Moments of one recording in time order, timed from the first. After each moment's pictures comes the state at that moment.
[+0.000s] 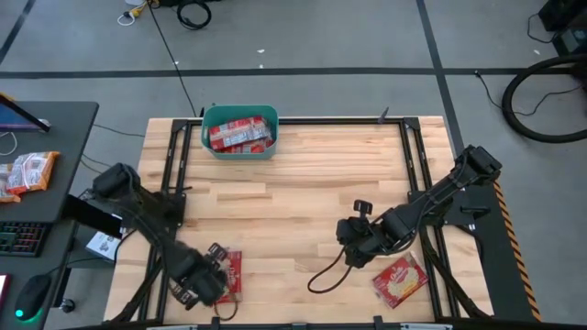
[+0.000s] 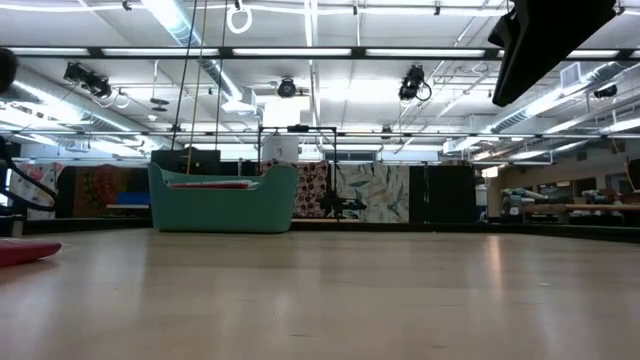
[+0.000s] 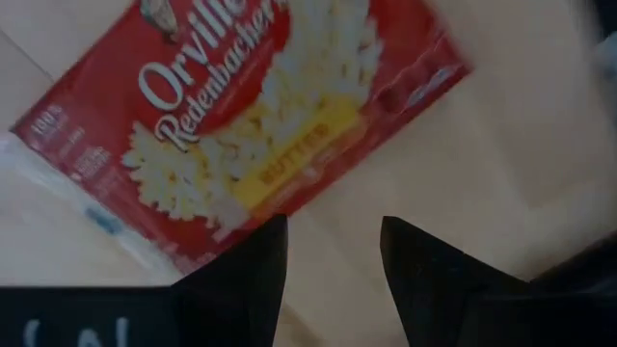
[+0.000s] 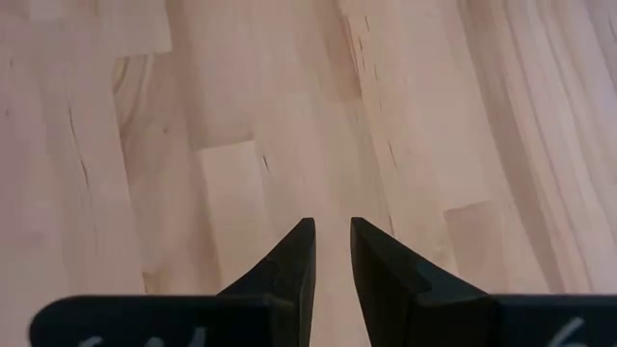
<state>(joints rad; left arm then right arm) -0.86 1.63 1.05 -0.91 0.06 -0.20 0.56 1.57 1.19 -0.92 0.45 0.70</state>
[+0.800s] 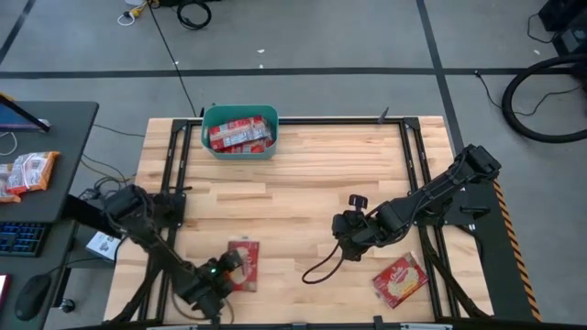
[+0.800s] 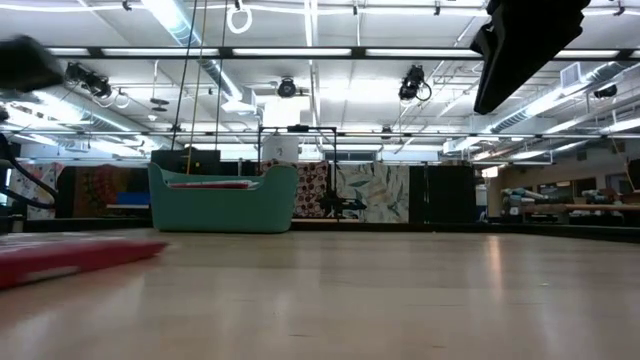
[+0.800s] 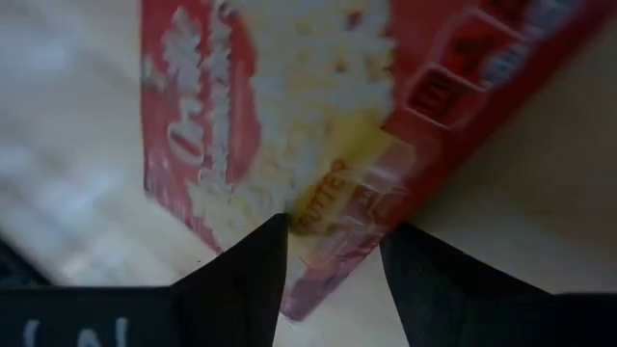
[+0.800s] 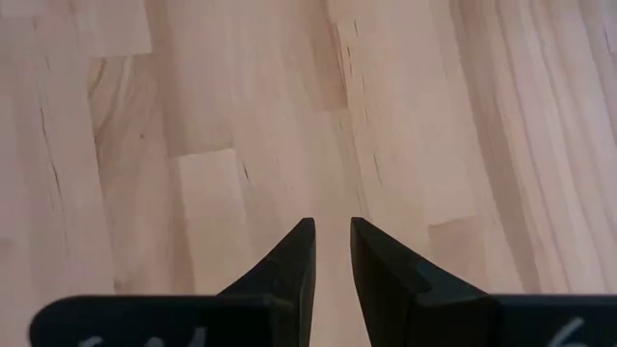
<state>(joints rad) -0.95 1.85 1.03 -0.81 -0.56 0.15 0.49 1.57 1.19 -0.90 0.42 0.60</state>
